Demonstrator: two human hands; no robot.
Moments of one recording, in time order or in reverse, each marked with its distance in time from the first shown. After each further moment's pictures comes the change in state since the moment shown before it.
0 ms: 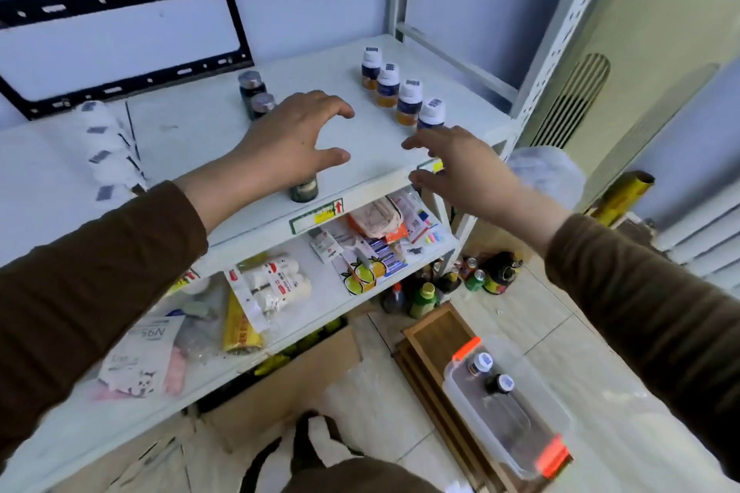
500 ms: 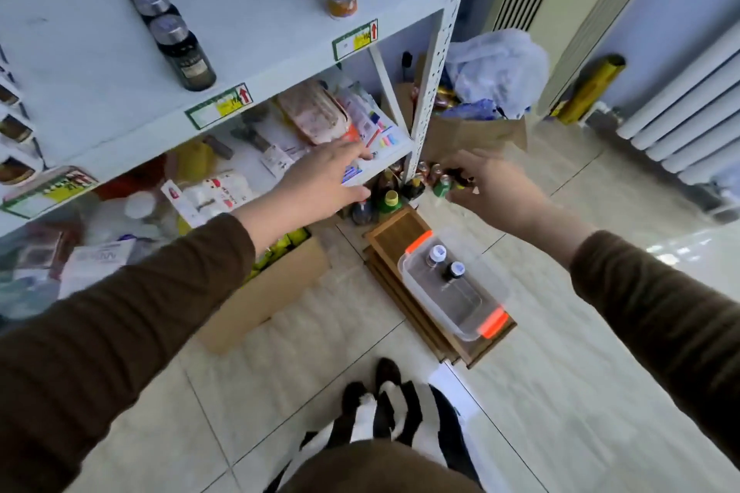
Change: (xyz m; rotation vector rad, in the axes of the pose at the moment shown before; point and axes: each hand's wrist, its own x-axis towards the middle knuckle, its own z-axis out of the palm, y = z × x) left_hand -0.077 0.134 0.184 -0.185 -0.315 -0.054; right_hand -0.222 0.109 0.048 0.060 -0.212 0.281
